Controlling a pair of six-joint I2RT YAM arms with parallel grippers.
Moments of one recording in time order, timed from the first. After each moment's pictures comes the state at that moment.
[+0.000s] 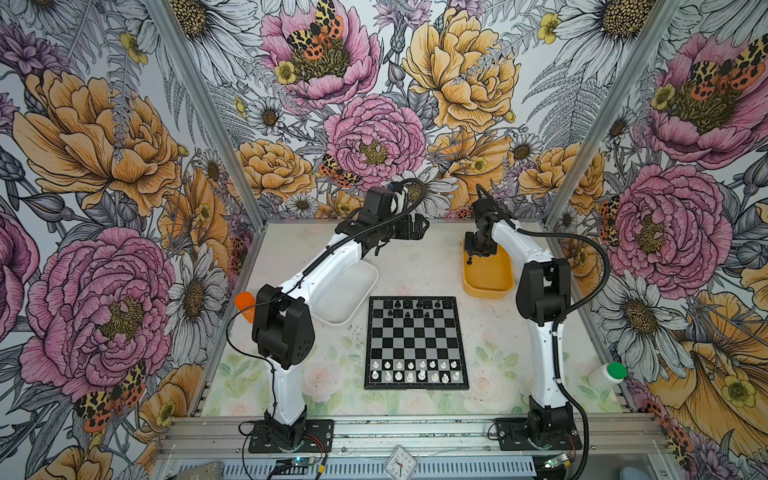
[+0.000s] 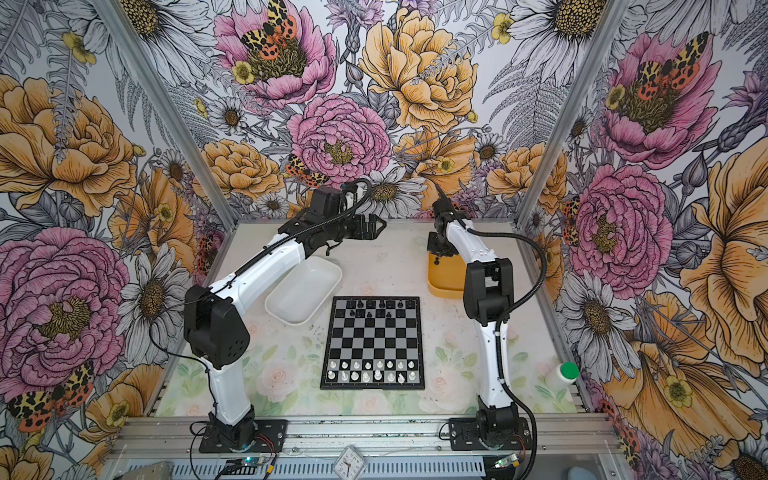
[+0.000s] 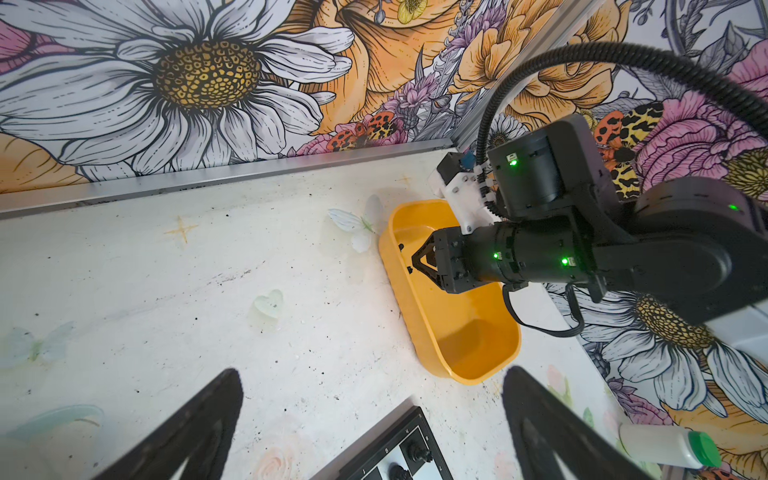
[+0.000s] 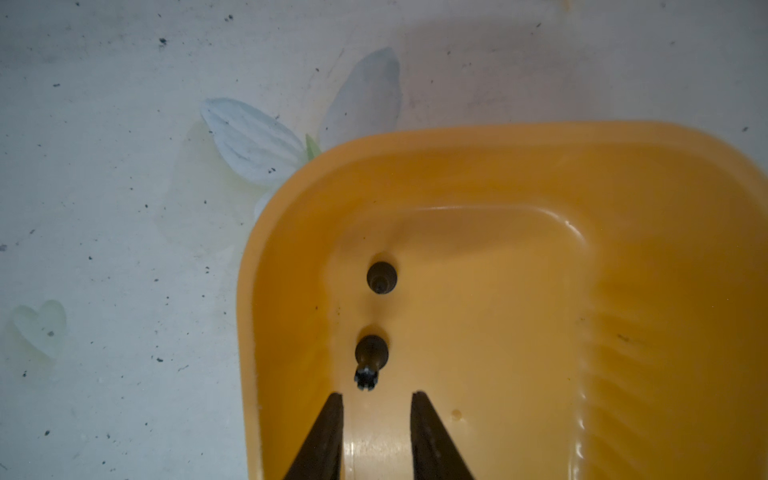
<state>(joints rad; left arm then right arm) -0.50 1.92 1.82 -0.42 0.24 -0.35 0.14 2.34 2.12 -0.99 0.04 0.30</state>
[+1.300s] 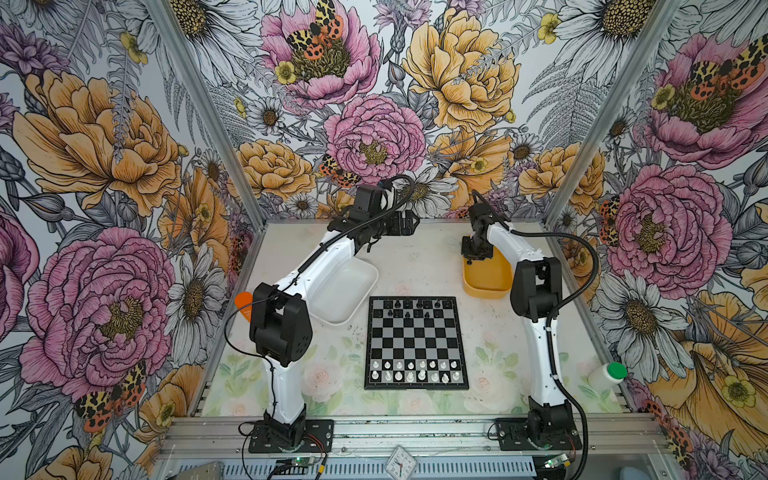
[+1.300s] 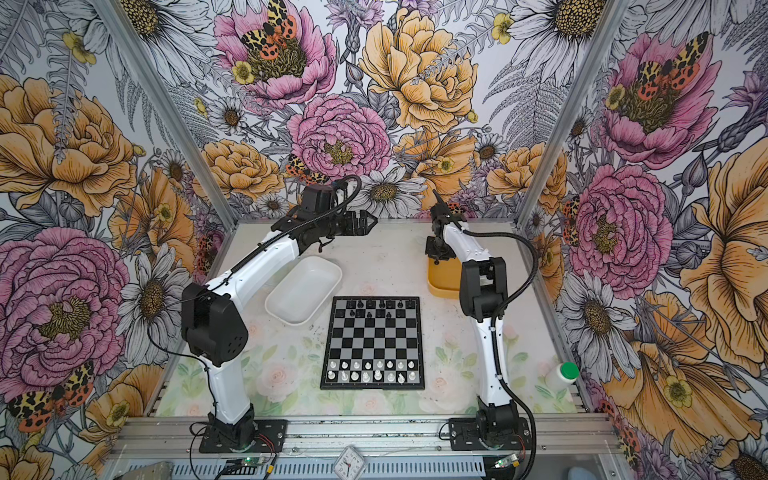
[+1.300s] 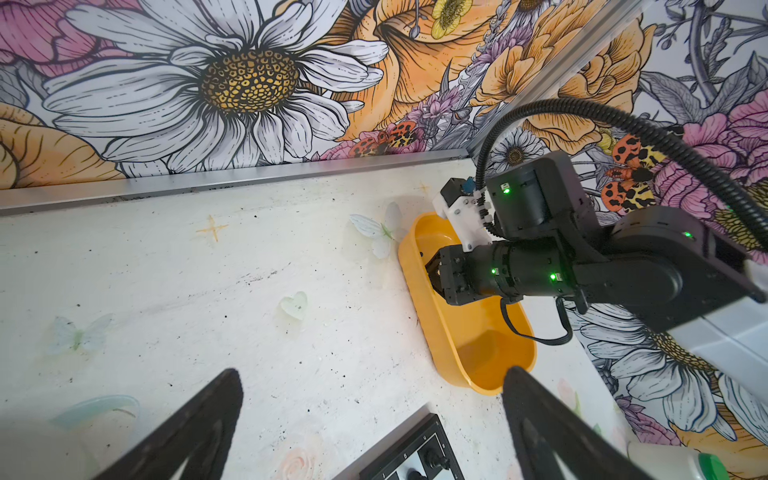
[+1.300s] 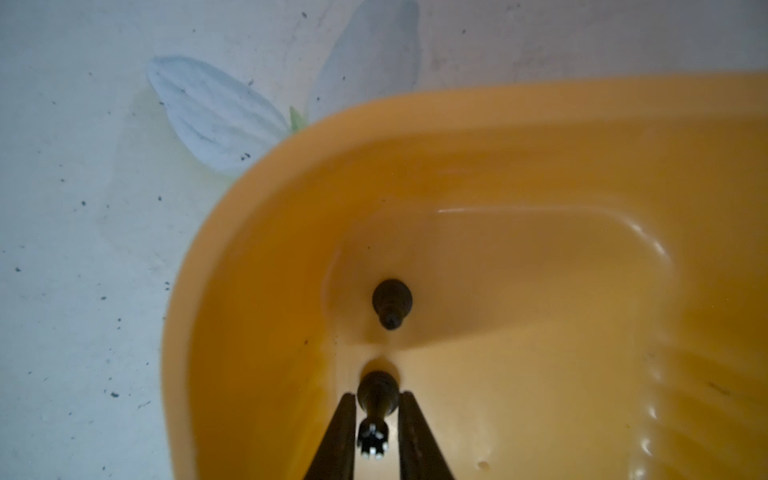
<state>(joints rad) -0.45 1.92 1.82 -0.42 0.26 -0.36 0.14 2.44 2.19 -1.01 0.03 0.30</state>
